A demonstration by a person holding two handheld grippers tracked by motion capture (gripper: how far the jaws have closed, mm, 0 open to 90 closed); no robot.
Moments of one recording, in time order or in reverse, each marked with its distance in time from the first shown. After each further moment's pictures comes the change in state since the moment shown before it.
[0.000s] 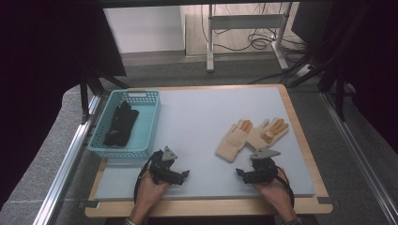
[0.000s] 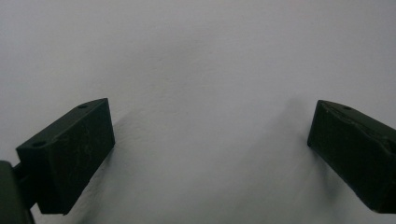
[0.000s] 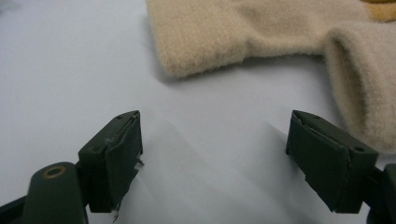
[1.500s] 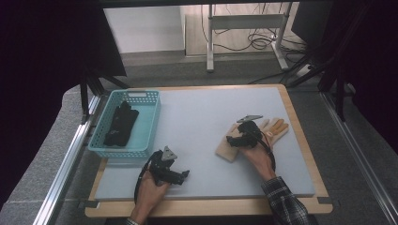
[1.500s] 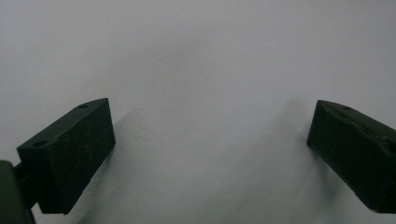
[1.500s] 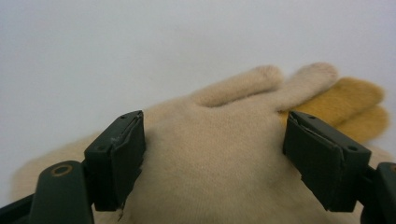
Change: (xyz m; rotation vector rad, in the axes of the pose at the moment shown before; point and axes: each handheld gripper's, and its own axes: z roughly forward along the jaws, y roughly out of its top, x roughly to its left) left arm 0.000 0.000 0.000 0.002 0.000 0.004; right arm -0.046 0.089 0.067 0.056 -0.103 0.132
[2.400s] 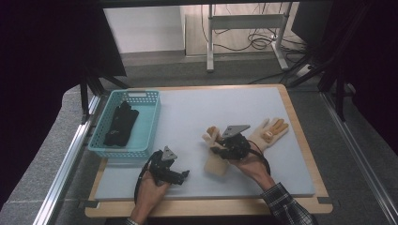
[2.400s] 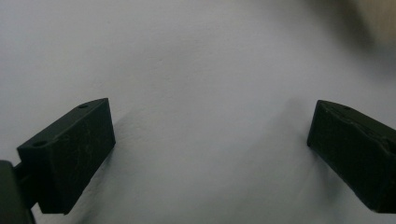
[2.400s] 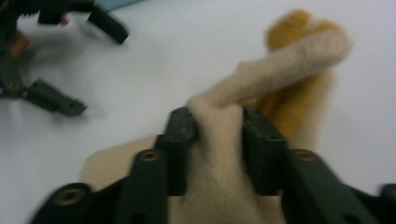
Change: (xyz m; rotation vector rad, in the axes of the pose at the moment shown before) left arm 0.000 0.000 0.000 -0.003 0.000 -0.001; right arm 0.070 0.001 -0.037 -0.084 0.323 -0.329
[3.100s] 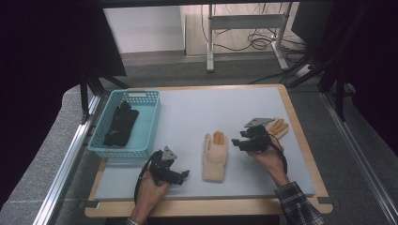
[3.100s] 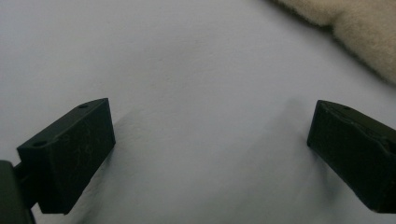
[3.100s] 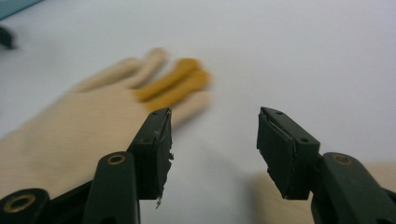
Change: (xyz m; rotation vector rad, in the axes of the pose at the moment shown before) left arm 0.000 0.000 0.000 0.003 -0.001 0.001; right arm -0.062 -0.032 -0.035 0.001 -0.185 0.217
